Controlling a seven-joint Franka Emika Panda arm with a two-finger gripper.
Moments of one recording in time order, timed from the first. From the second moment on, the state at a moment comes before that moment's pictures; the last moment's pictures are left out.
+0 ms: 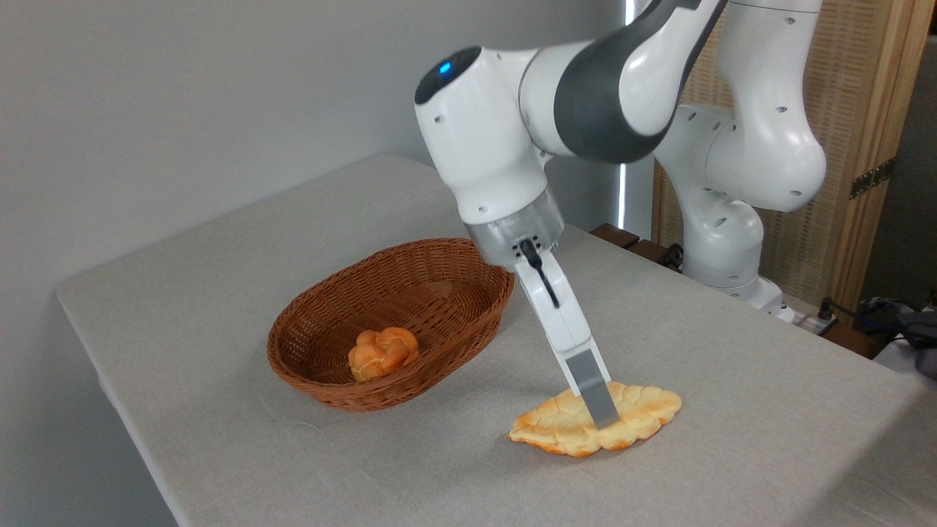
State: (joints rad) arm -0.10 -0.24 0.19 -2.35 0.34 1.93 1.22
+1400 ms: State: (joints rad) arm -0.10 -0.20 0.20 -2.35 0.42 1.98 1.26
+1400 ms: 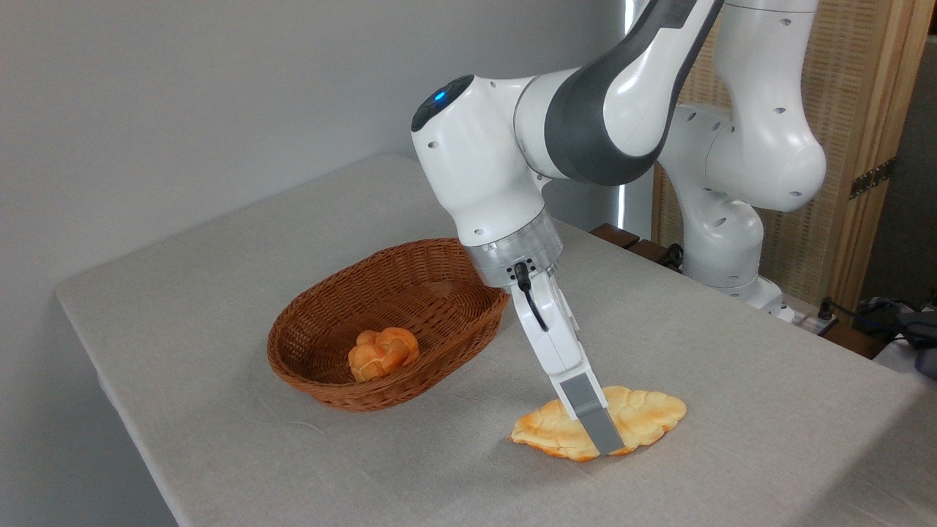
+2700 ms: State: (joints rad) arm -0.10 -0.19 0.21 -2.35 0.36 1.99 1.26
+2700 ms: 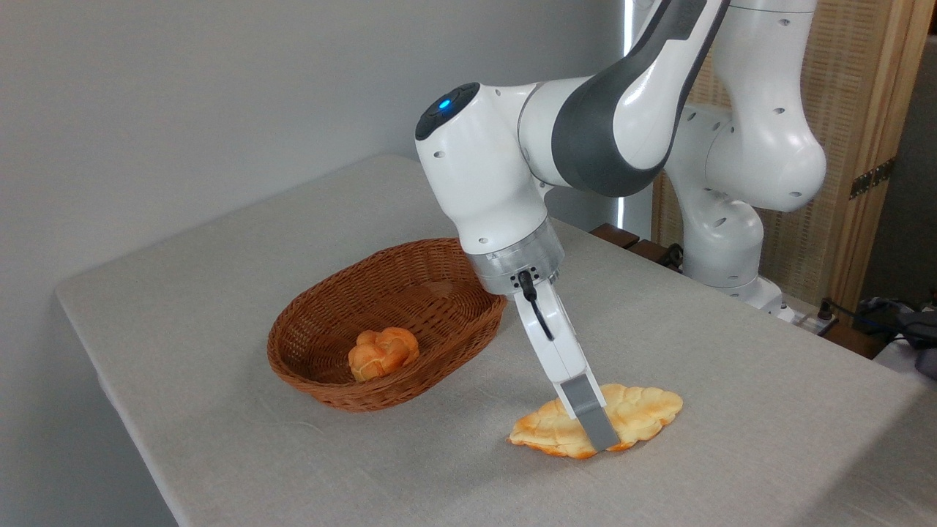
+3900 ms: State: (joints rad) arm -0.10 -0.20 0.21 -2.13 0.11 1.82 1.25
